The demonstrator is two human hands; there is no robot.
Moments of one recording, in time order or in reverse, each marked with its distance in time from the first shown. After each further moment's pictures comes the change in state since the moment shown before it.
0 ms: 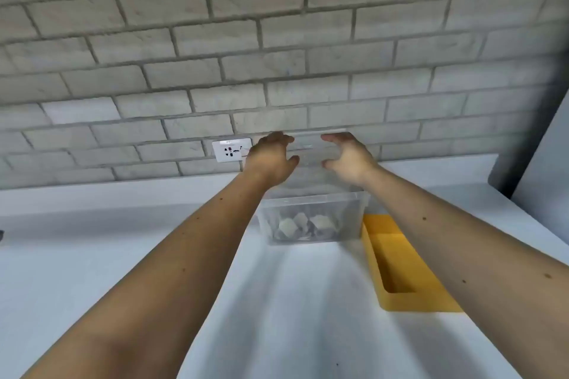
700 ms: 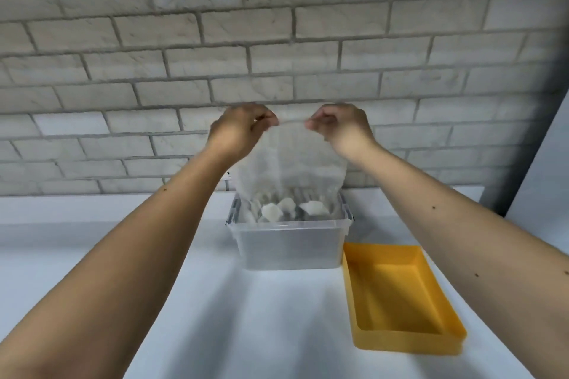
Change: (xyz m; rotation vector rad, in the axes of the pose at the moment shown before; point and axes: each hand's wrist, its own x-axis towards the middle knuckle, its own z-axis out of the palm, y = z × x) left_hand 0.015 0.026 -0.084 -0.212 0.341 0.114; right_hand 0.034 -0.047 -0.079 0.169 0.200 -0.202
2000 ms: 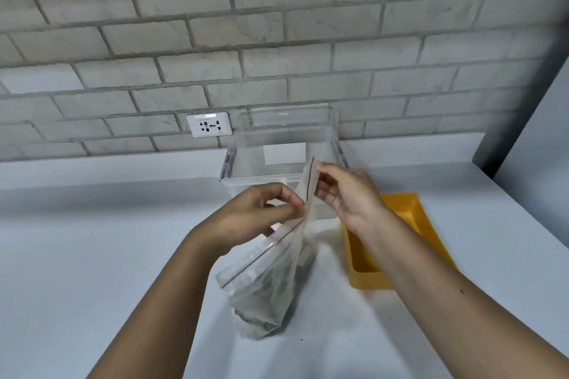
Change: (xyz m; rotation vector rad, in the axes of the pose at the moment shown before) left_hand -0.165 0.030 0.038 -0.651 -0.665 -0.459; right_hand -0.157 0.044 0.043 1.043 0.062 0.826
